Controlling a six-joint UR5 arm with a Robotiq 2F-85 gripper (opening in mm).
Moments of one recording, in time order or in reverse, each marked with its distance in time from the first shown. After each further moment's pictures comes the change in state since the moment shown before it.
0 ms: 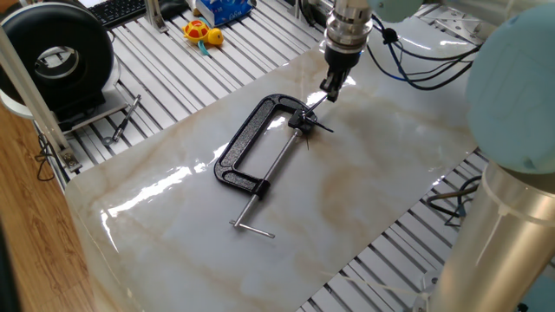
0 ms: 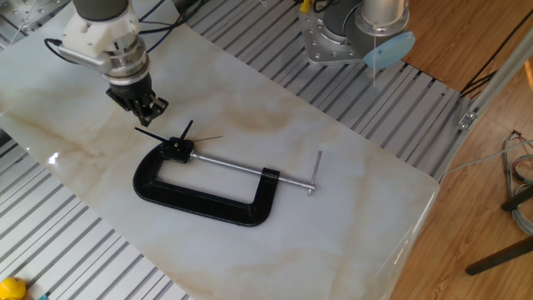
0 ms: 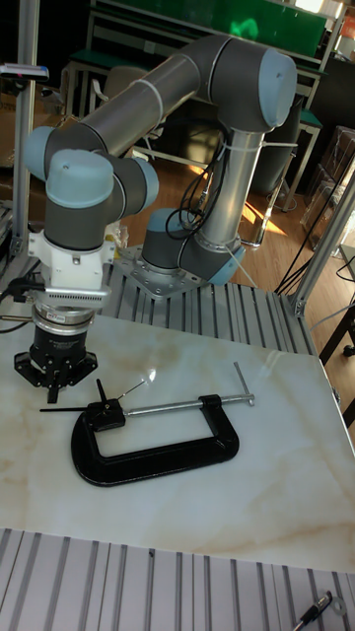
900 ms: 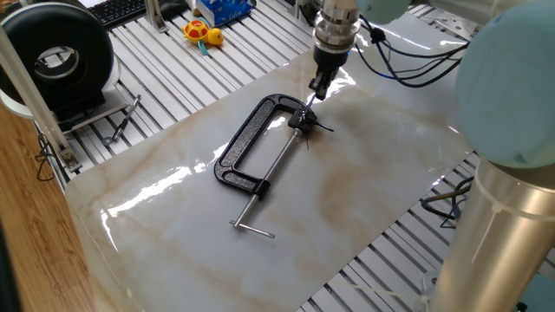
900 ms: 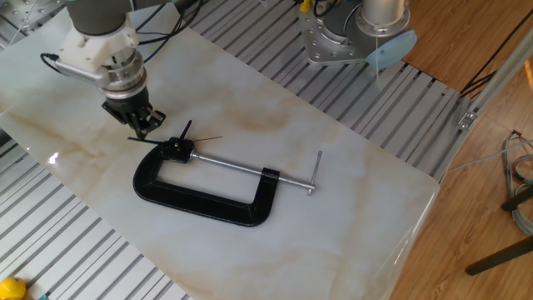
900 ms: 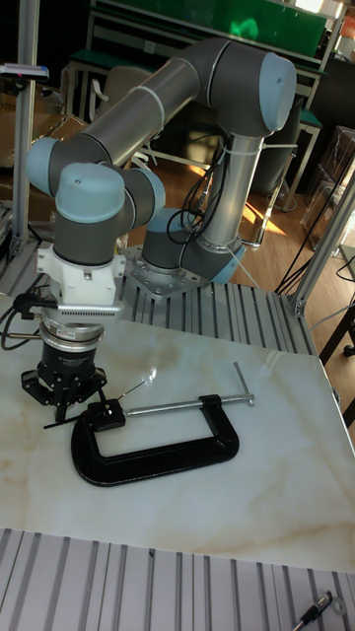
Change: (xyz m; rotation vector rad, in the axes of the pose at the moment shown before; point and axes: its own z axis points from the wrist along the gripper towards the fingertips) arm -0.037 0.015 -0.001 -0.008 -0.020 -0.022
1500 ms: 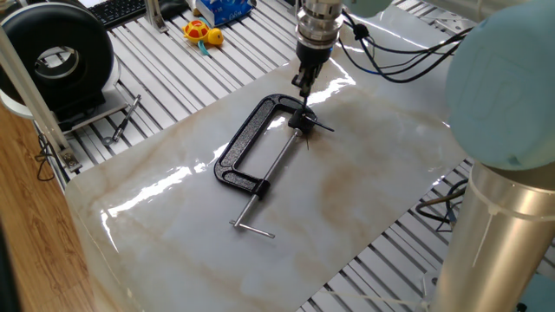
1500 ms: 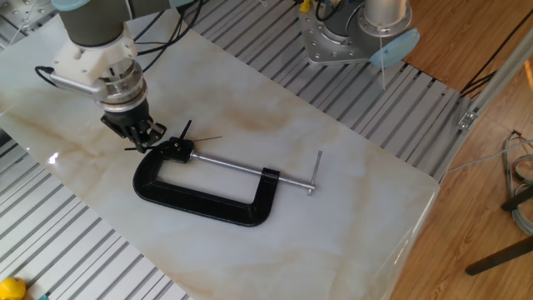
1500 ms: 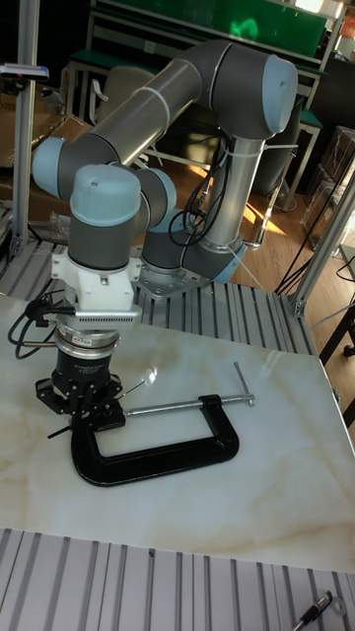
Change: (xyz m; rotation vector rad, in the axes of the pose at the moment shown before) arm -0.021 0.016 -0.008 -0.012 -0.006 -0.009
